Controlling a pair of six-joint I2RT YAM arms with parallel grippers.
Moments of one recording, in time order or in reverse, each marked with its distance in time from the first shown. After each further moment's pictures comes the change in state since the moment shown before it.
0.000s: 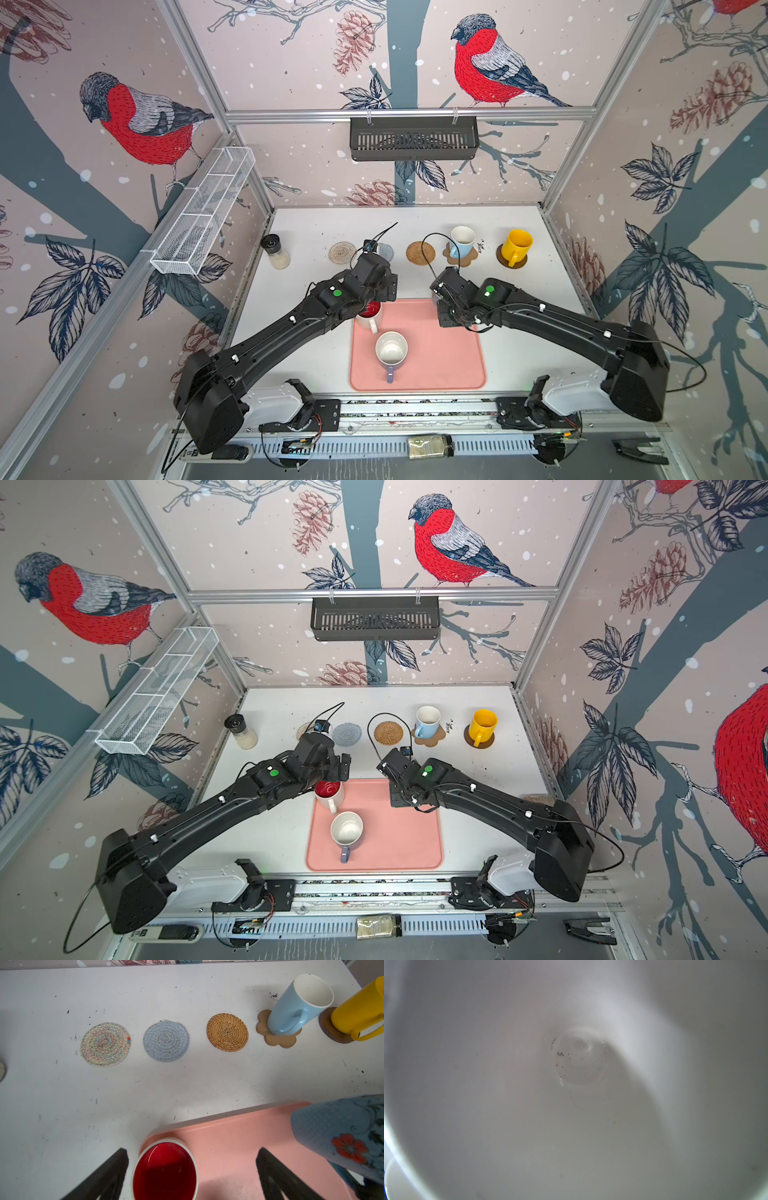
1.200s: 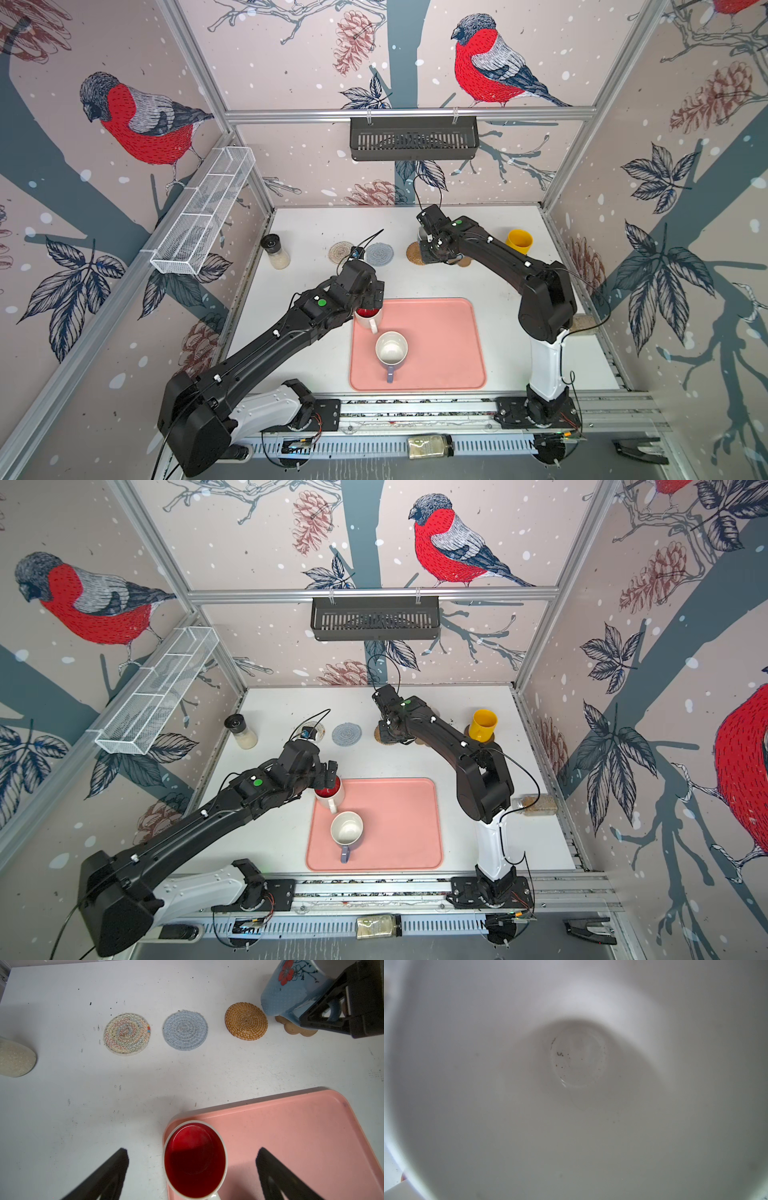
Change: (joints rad) left arm 0.045 -0.111 -0.092 -0.043 -0.002 0.043; right arm -0.278 0.599 0.667 -0.018 -0.046 -0.321
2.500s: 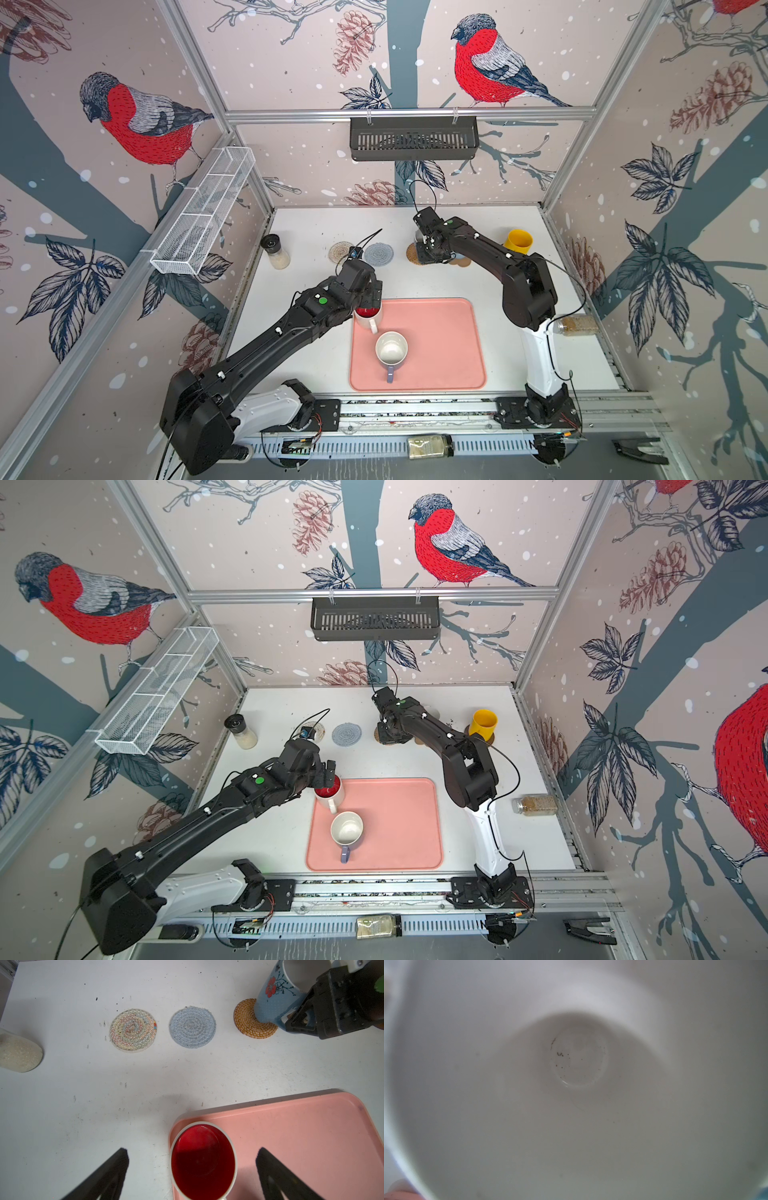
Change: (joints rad) left arm 0.024 0.019 -0.006 0.000 -0.002 0.002; right arm -0.031 0.151 0.072 0.030 -0.042 -0.024
